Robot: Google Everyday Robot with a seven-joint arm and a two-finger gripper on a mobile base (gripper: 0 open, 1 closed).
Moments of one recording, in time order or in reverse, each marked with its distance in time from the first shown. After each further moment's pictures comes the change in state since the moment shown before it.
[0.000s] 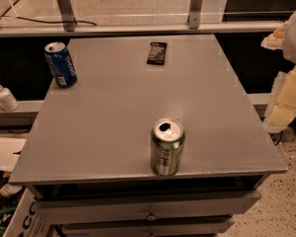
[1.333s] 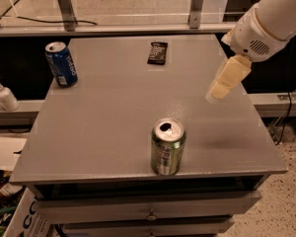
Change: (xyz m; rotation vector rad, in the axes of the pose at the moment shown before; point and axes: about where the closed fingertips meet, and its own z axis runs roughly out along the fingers) arm -0.059 -0.074 0.075 0.013 -0.222 0.105
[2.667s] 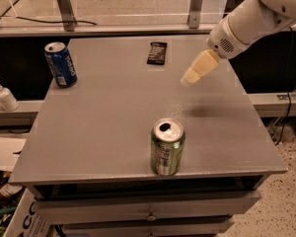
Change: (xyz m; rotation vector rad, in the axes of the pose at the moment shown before) arm -0.030 -0.062 0.075 -0.001 -0.136 0.174
